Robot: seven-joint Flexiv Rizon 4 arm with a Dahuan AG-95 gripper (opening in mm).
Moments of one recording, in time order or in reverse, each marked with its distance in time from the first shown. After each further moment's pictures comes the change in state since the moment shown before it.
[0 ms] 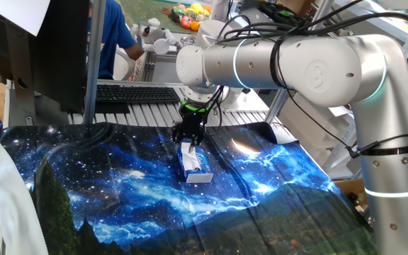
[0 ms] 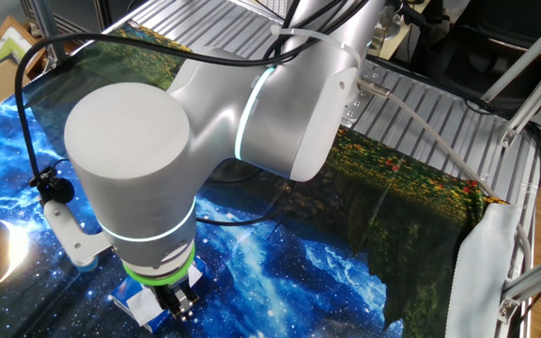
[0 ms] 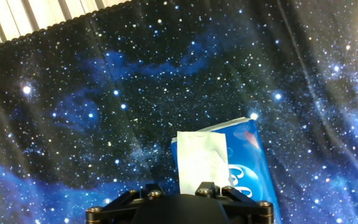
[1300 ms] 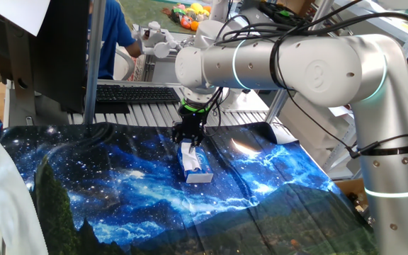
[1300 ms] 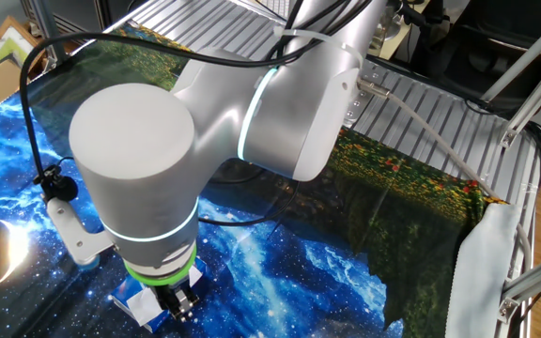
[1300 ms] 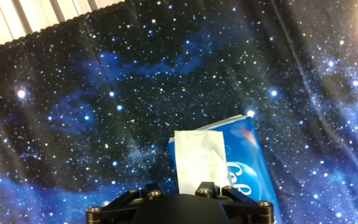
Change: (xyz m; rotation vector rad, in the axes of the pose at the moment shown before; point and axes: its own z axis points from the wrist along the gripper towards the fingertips) arm -0.001 0.000 0.000 0.002 -0.011 0.020
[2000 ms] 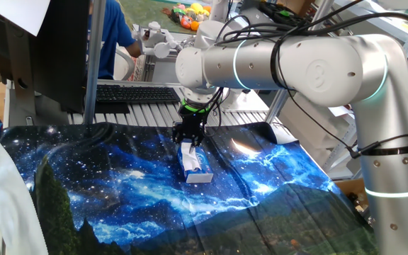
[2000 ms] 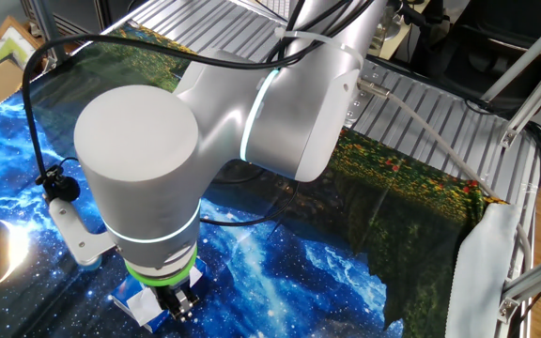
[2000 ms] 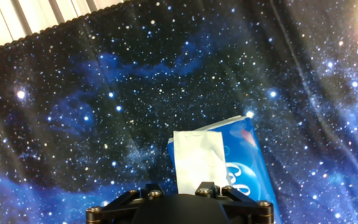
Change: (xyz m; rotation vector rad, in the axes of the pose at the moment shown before) arm -0.001 0.001 0.001 0.013 -0.004 0.000
